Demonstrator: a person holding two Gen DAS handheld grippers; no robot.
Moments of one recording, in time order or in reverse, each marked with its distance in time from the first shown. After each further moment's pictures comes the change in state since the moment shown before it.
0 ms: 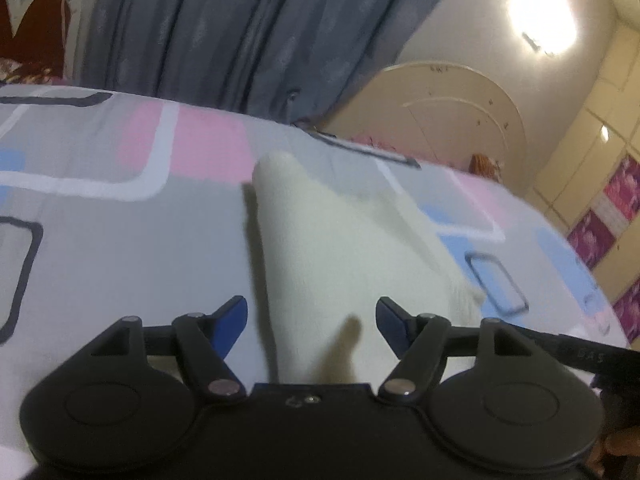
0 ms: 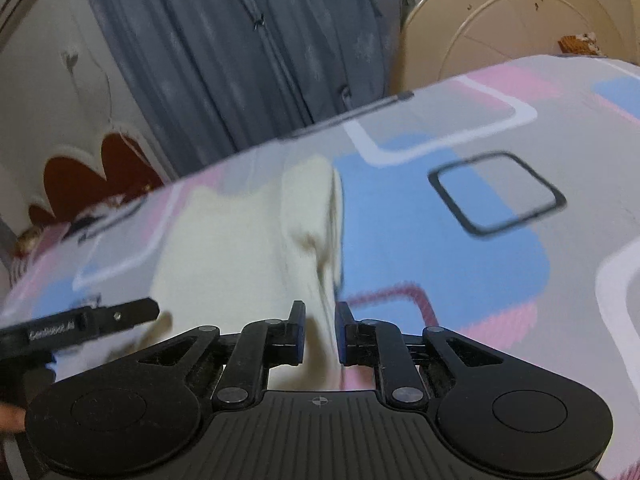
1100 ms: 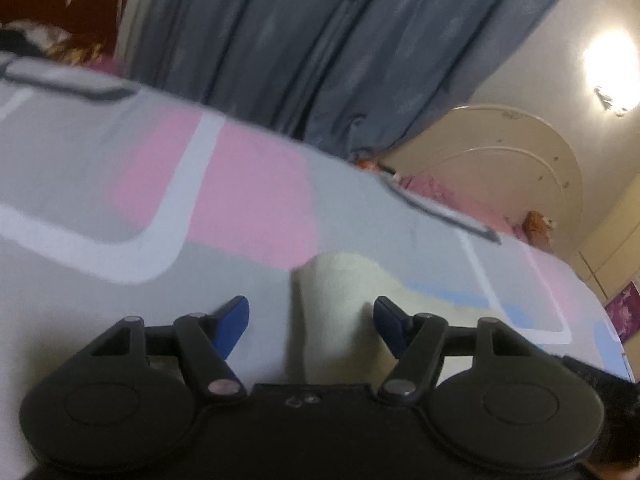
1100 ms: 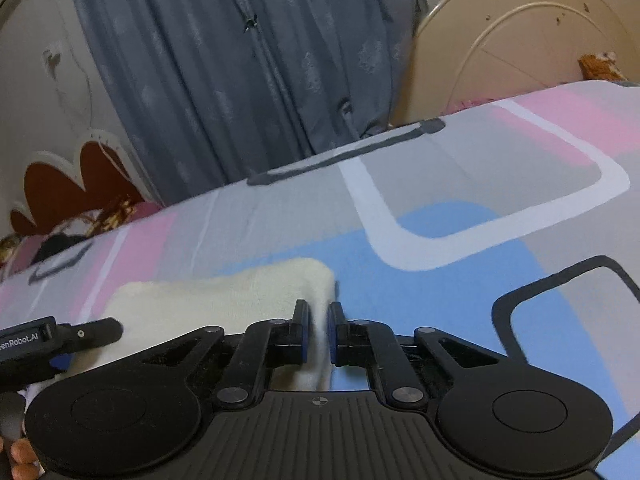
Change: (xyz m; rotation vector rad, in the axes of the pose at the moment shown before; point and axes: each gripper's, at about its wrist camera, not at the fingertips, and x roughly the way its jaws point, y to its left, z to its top) left arm 0.078 0.032 0.054 -0.142 -0.067 0.112; right arm 0.122 -0.018 0.076 -0.024 -0.048 -0.010
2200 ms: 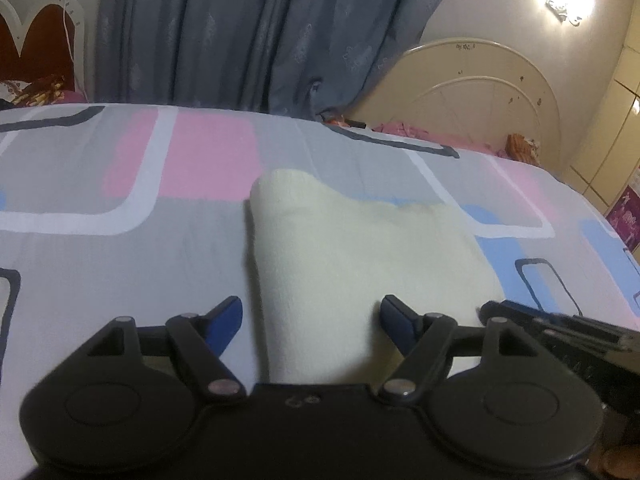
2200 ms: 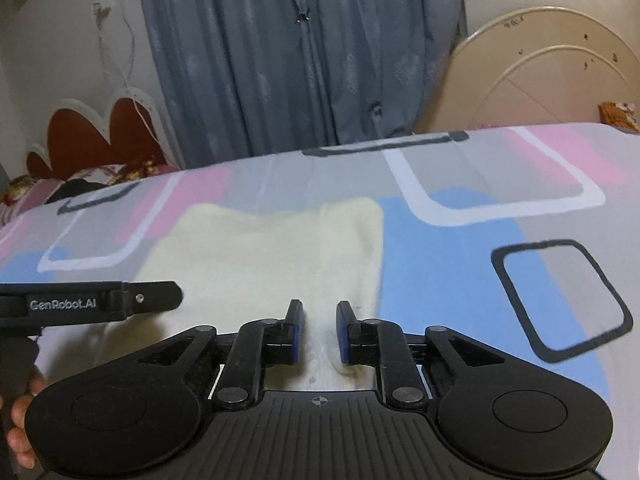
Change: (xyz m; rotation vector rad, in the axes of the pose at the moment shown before) left arm -0.039 -0.042 -0.040 0.222 0.097 0.025; right arm -0.058 0.052 -0.054 -0.189 0.037 -0.032
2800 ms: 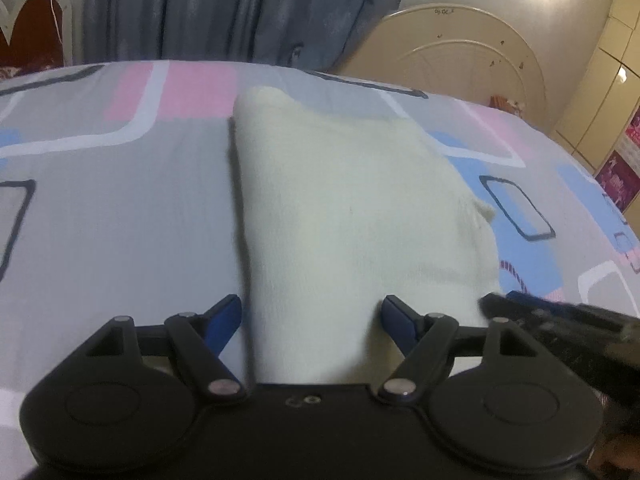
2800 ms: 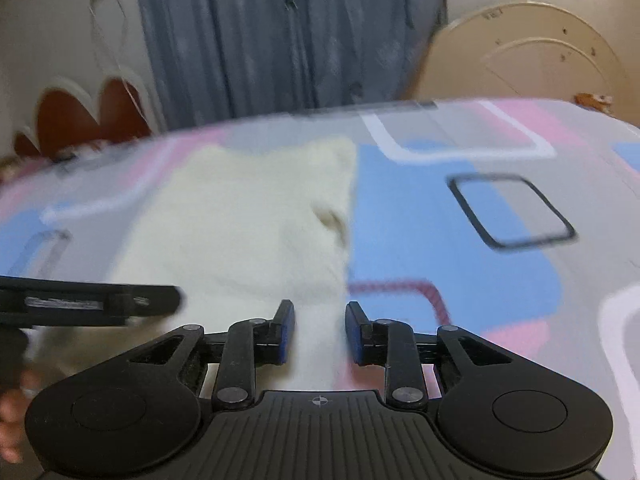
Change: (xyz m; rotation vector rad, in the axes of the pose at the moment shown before) left arm -0.039 -0.011 -0.068 0.044 0.088 -0.027; right arm -0.054 0.004 -0.062 0.013 0.052 -0.072
